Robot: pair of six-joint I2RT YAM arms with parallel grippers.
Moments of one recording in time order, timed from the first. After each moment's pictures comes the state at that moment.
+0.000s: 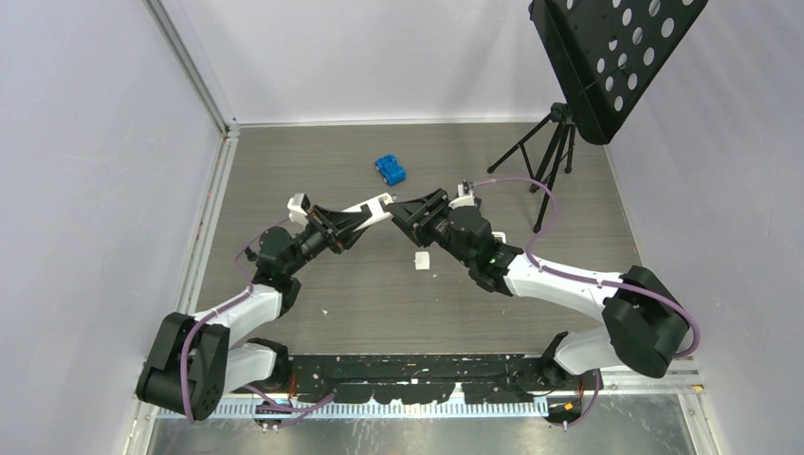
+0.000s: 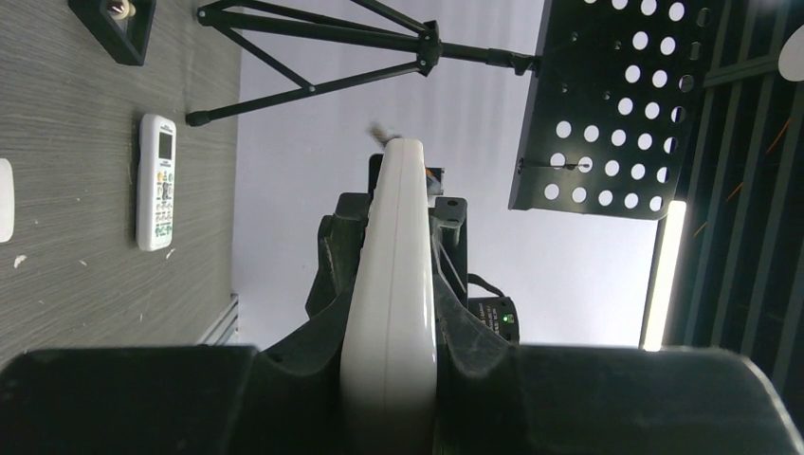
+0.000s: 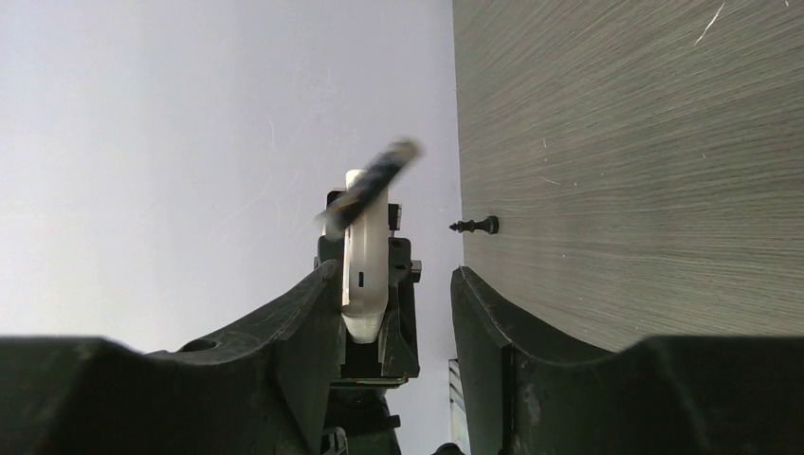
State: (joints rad) left arm -0.28 1.16 0.31 0.93 0.55 -1.75; right arm 0.84 1.37 0.75 0.46 0.16 1.44
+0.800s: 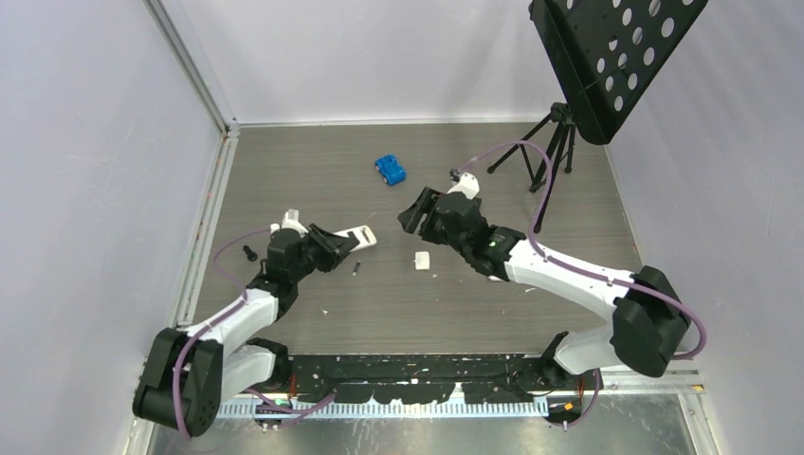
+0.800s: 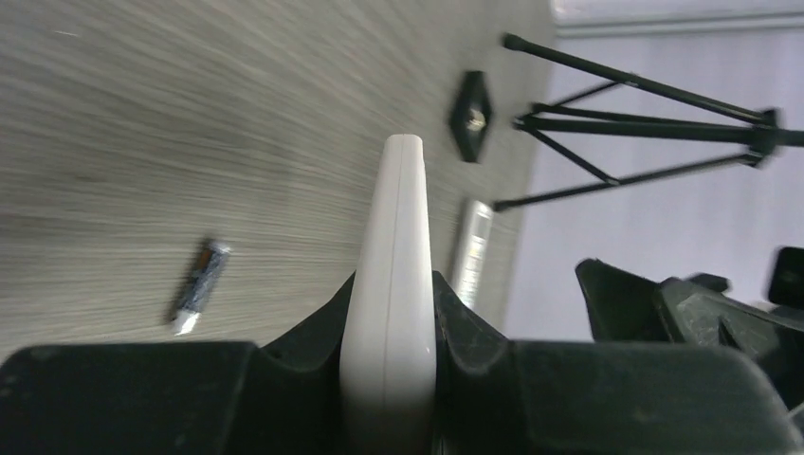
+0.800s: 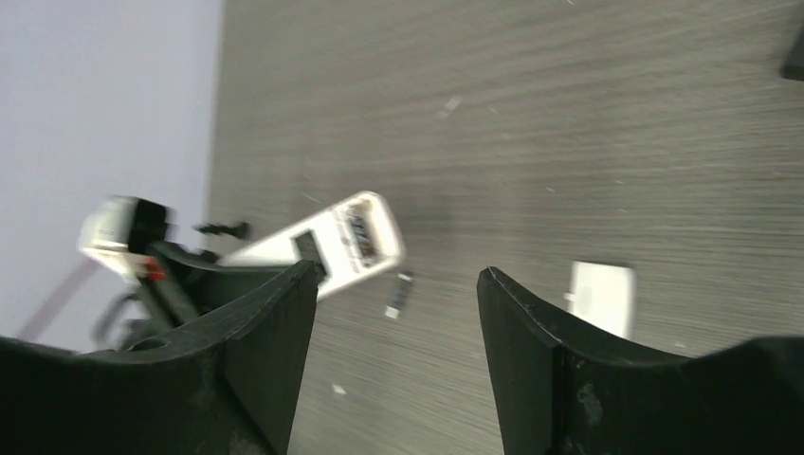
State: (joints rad) left arm -0.27 1.11 0.31 0.45 0.32 -1.22; right arm 0.83 1.35 0.93 -0.01 0.29 0.95
